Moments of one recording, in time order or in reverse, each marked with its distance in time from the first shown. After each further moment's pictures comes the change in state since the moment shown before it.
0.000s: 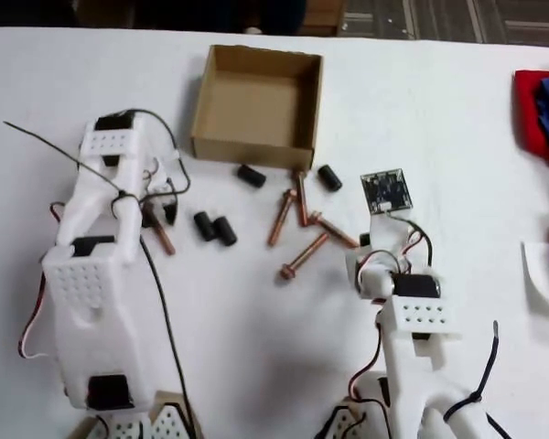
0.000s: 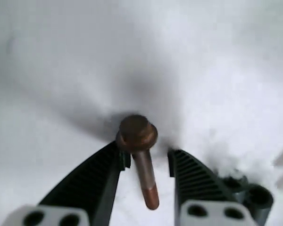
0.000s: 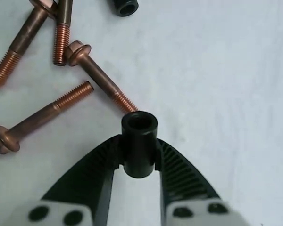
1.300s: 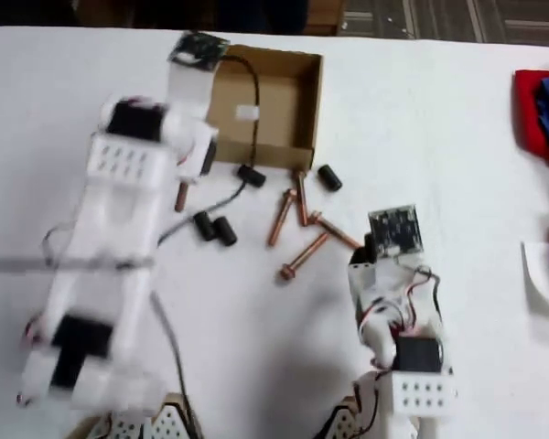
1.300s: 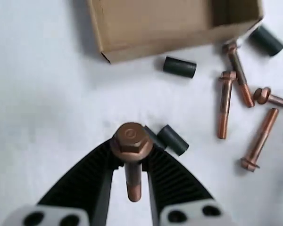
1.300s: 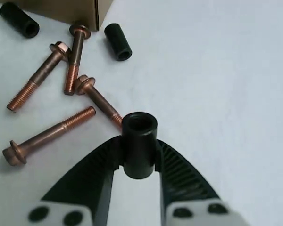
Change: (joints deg) left arm 15.6 -54.5 23.6 -5.0 -24.8; right arm -0.1 -45.3 19.1 6.1 0.0
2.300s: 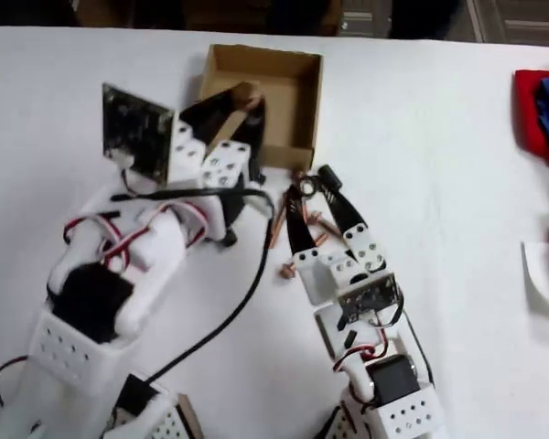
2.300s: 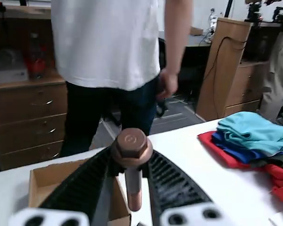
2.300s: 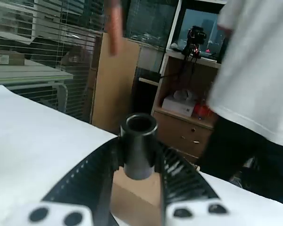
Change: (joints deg) left arm 18.6 -37.3 17.5 -36.7 10.8; right arm -23.2 -11.9 5.2 -39.0 0.0
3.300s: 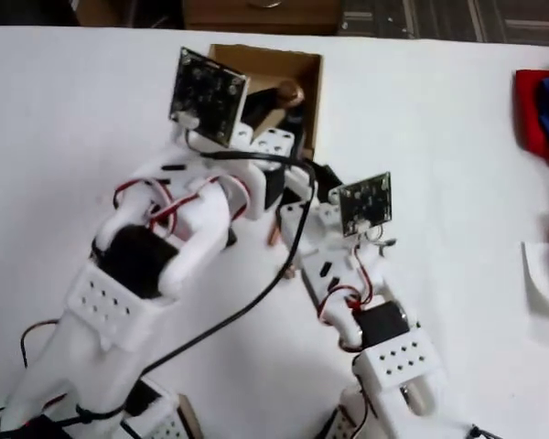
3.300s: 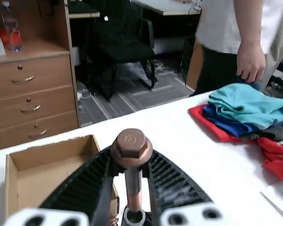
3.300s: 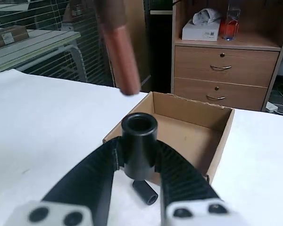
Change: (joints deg) left arm 3.2 10.1 -2.6 0.0 0.0; right arm 0.0 39.0 -22.1 -0.2 -16.1
